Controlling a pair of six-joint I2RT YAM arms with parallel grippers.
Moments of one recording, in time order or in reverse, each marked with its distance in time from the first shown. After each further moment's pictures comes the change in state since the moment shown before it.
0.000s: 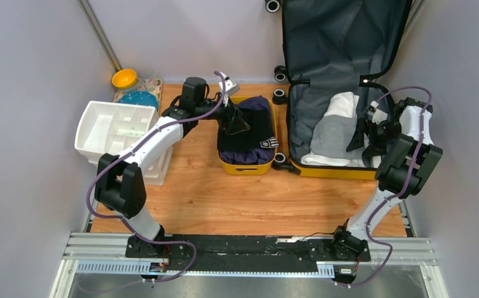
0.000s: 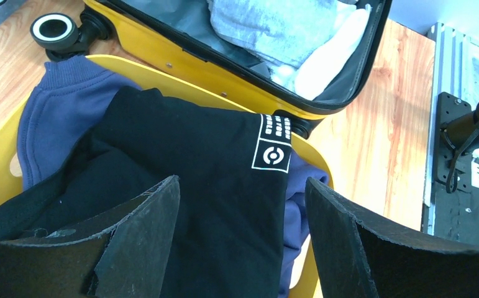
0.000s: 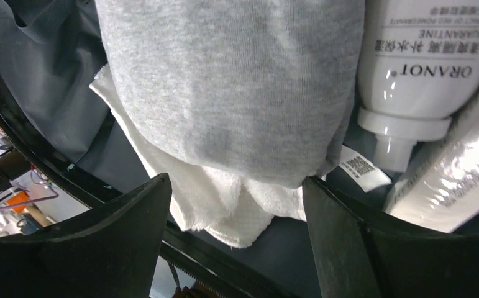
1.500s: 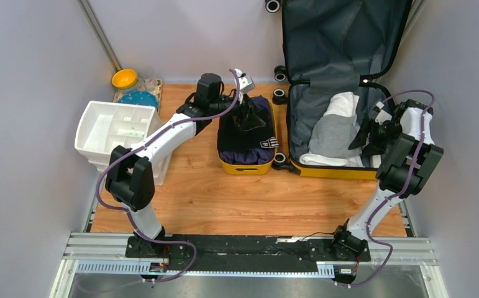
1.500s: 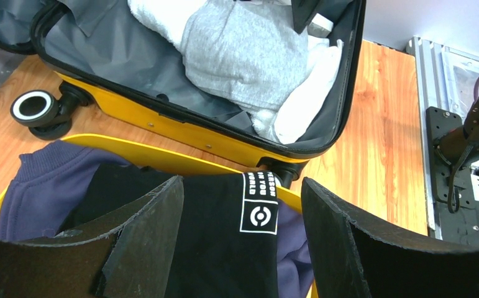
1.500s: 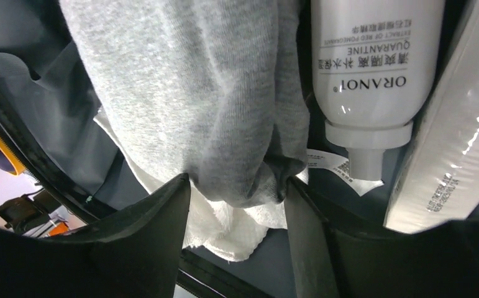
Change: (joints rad) left arm -0.094 0.096 0.101 0.117 0.016 -0.027; right arm -0.011 0.027 -0.019 0.082 -0.003 0.160
